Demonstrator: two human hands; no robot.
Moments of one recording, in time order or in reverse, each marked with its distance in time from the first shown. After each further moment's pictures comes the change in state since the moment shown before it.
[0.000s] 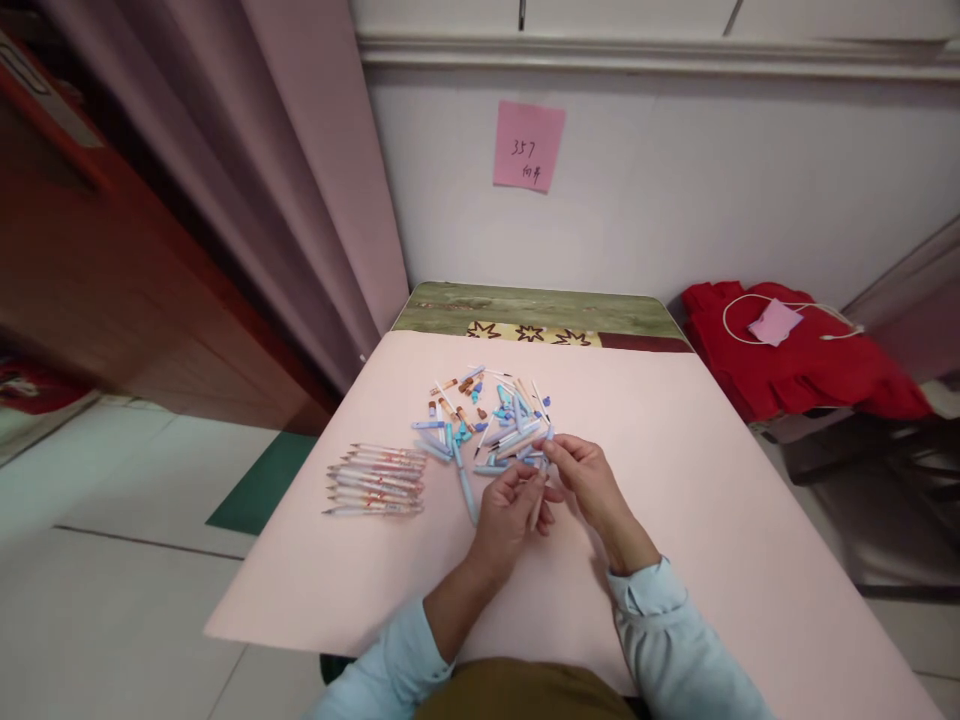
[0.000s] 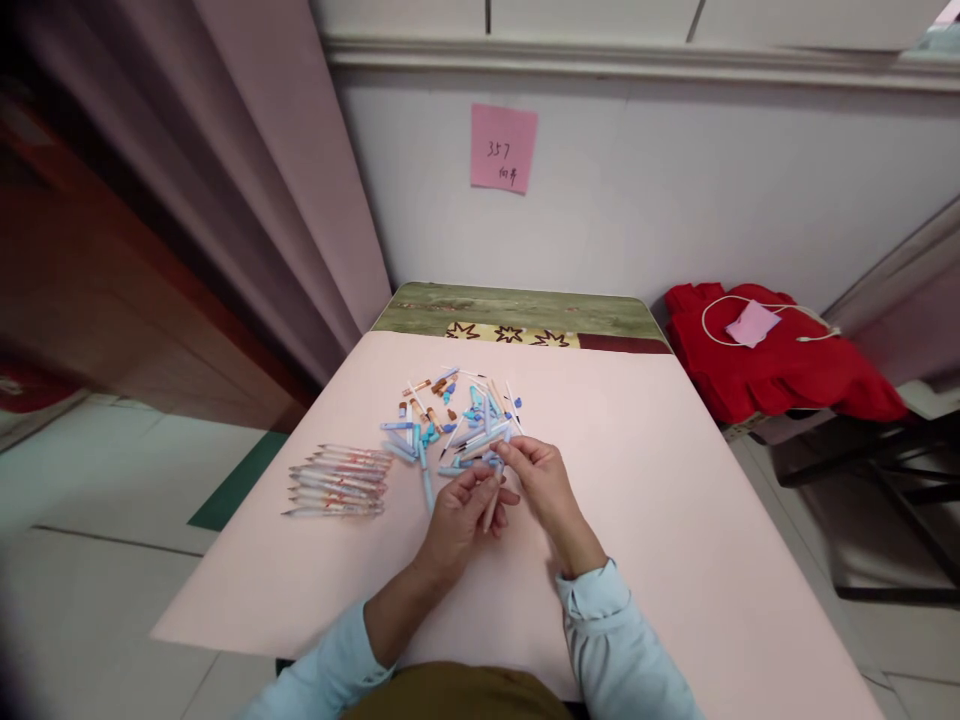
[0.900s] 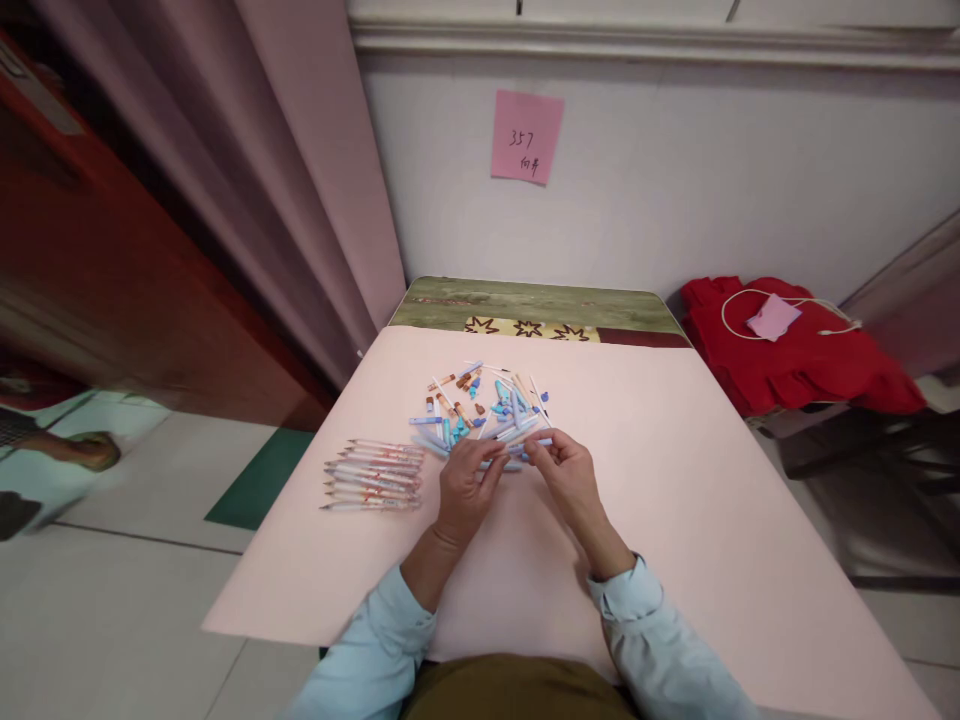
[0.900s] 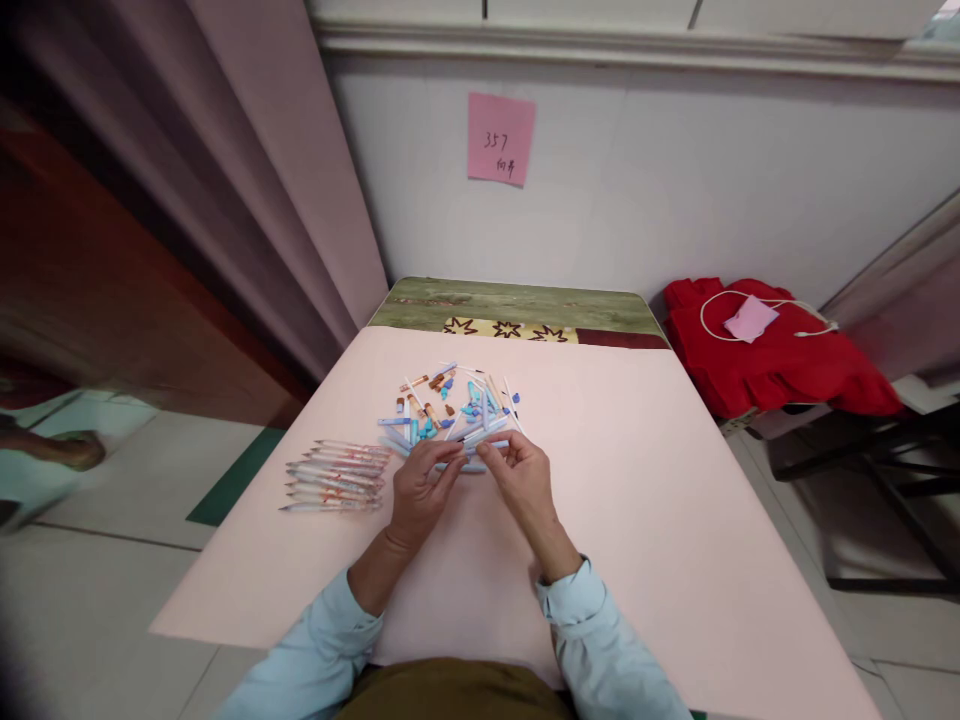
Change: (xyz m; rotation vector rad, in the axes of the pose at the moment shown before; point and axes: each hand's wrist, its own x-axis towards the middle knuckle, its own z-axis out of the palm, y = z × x) left_hand 0.030 0.014 -0.060 0.958 0.186 1.000; right_hand 0.000 0.012 0.018 -0.214 0.146 -0.197
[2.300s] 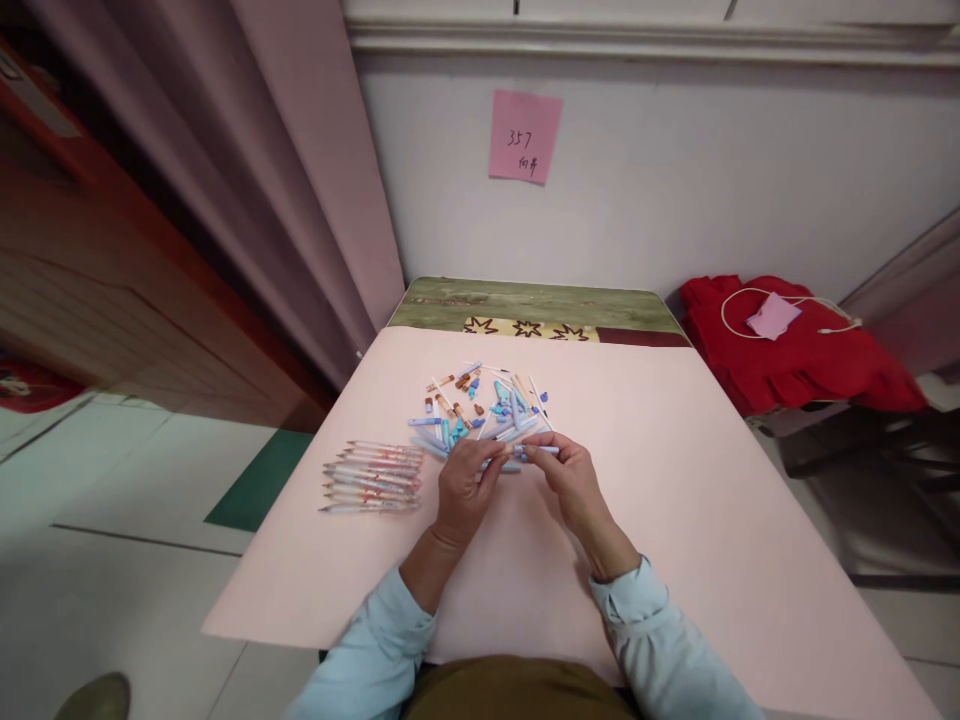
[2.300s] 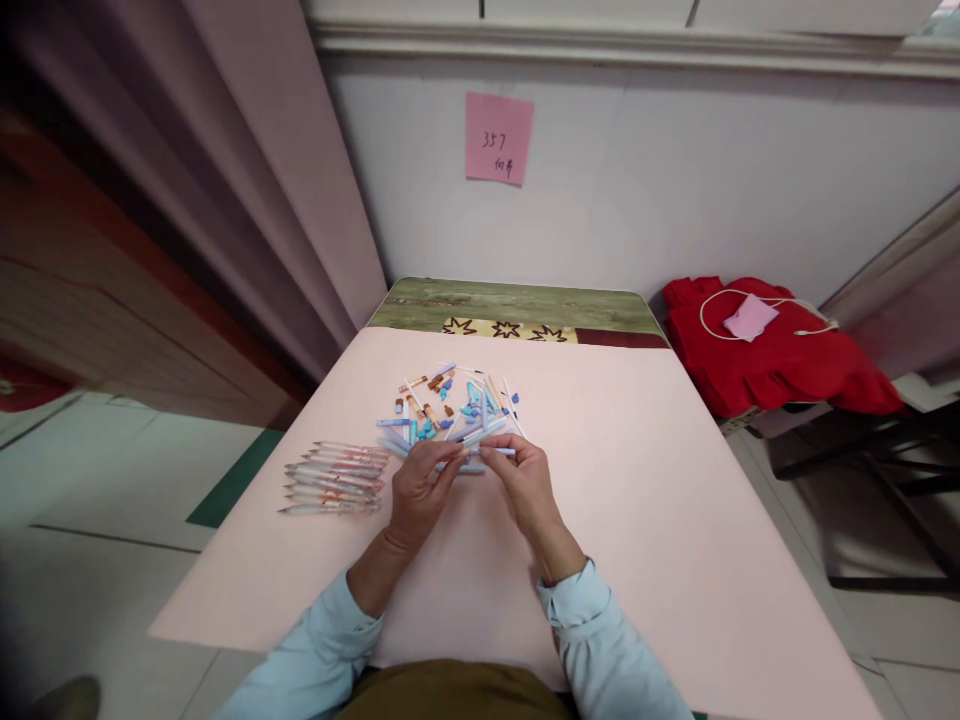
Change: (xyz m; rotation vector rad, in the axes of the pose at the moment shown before) left_hand 0.001 -0.001 0.000 0.017 0.009 0.076; right_hand -0.003 -0.015 0.004 0.283 0.001 0.226
